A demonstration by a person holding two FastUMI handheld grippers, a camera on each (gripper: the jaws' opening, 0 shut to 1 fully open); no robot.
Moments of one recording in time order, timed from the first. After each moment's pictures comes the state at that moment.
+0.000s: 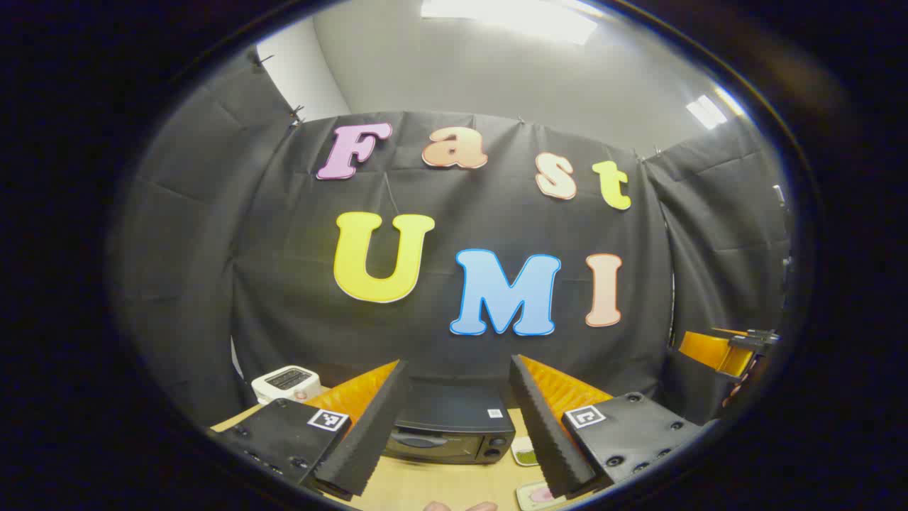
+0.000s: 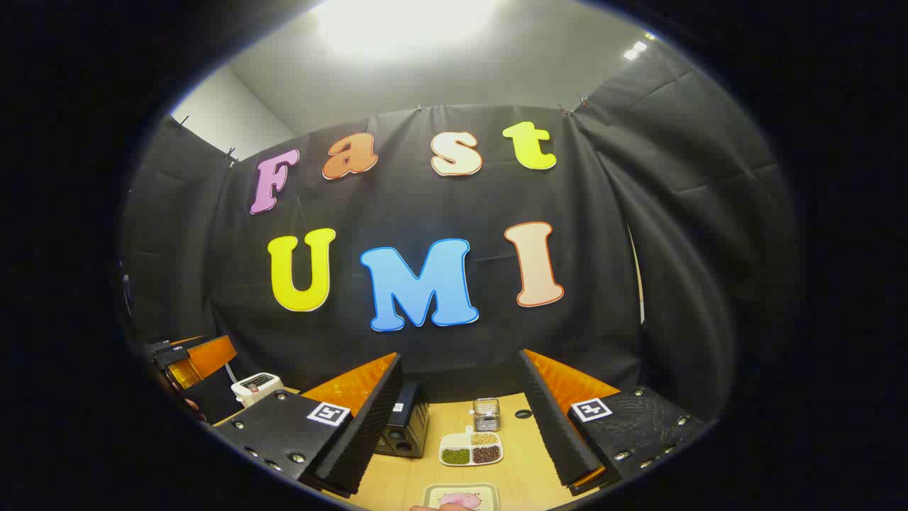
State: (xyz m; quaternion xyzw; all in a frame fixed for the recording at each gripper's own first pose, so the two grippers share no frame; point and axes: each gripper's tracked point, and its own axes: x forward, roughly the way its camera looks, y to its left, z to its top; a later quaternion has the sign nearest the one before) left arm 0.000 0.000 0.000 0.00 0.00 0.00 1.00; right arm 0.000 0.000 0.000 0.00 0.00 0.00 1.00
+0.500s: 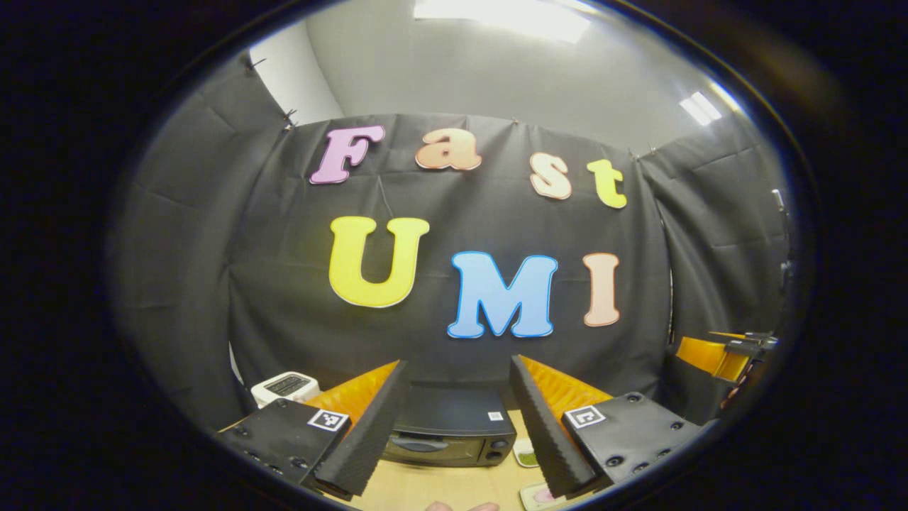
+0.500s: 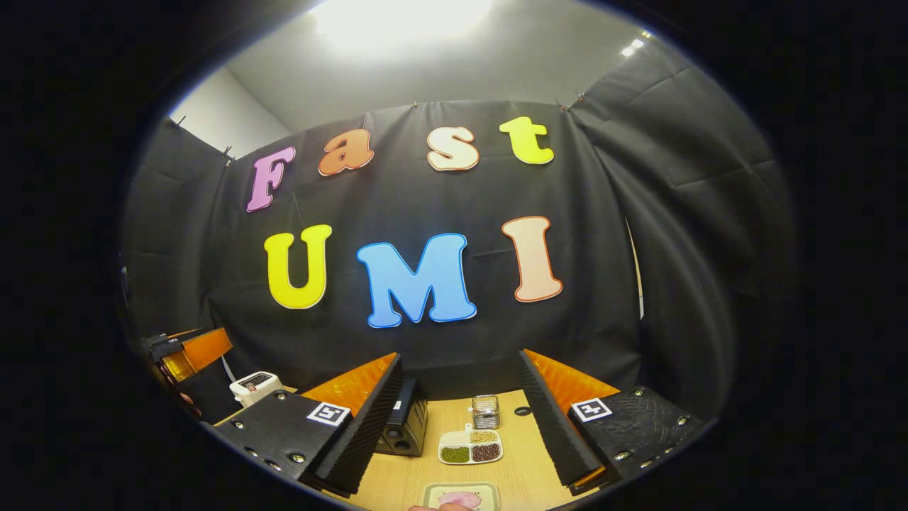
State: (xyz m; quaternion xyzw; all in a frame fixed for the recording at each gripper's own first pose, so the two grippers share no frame) left arm 0.009 -0.005 0.000 0.01 0.00 -0.01 1.00; right arm 0.008 -0.002 -0.008 0.00 0.01 0.00 1.00
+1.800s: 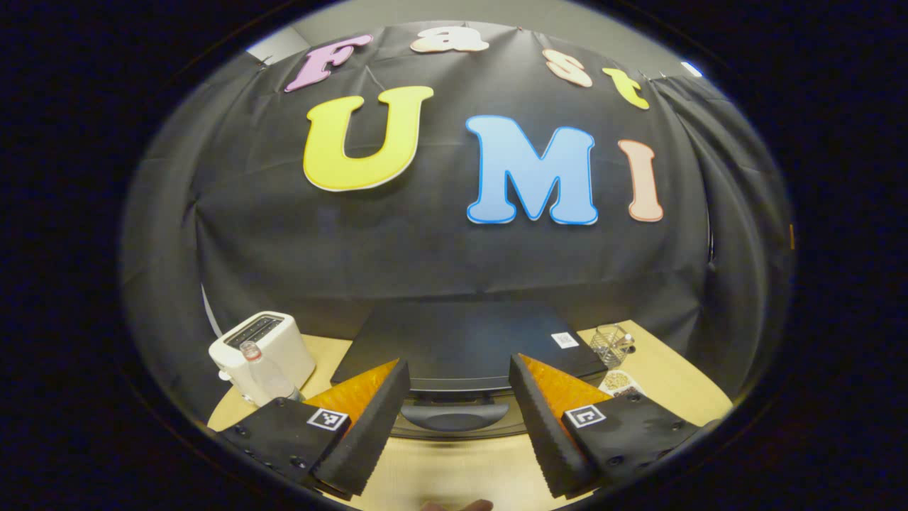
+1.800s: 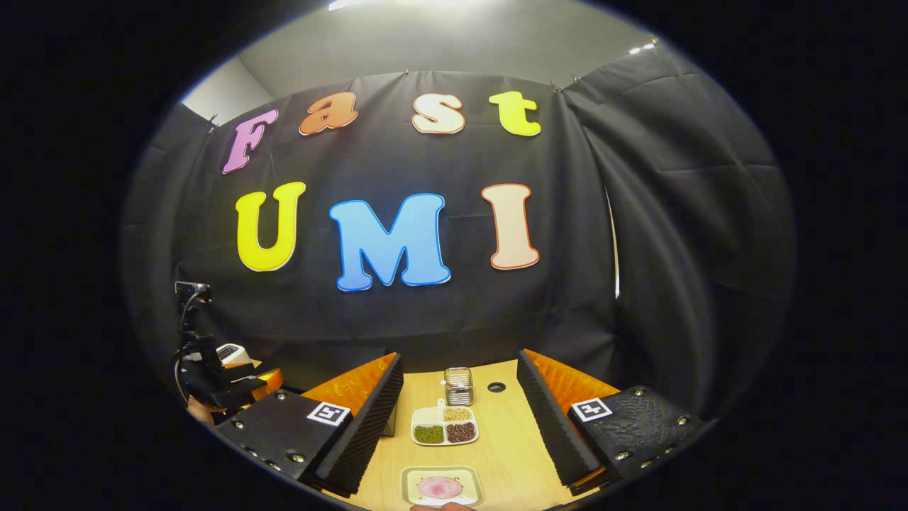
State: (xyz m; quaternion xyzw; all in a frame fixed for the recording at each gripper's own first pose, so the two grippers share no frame) left arm 0.169 0.062 -0.247 0.06 0.19 -0.01 0.98; right arm 0.015 -0.019 -0.062 -0.03 0.08 -0.07 0.99
